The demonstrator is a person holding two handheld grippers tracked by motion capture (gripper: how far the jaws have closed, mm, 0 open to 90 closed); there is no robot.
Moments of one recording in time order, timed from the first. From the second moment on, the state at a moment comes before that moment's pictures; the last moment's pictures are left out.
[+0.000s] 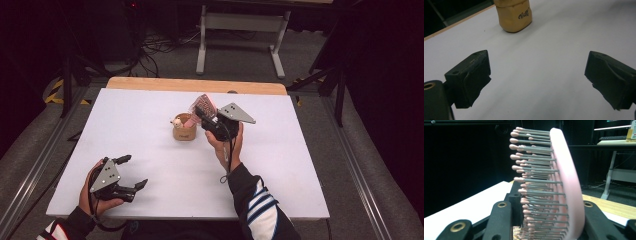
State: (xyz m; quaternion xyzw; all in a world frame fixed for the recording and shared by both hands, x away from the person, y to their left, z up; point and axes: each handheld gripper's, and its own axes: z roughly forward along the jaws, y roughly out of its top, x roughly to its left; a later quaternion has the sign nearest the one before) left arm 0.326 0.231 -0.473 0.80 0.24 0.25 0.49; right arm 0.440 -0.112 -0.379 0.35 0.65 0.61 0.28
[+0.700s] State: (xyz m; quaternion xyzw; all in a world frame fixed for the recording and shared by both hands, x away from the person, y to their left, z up) left arm 0.324 0.229 -0.472 0.80 0.23 0.24 0.49; right arm 0.440 -0.109 -0.398 0.36 0.64 0.62 0.26
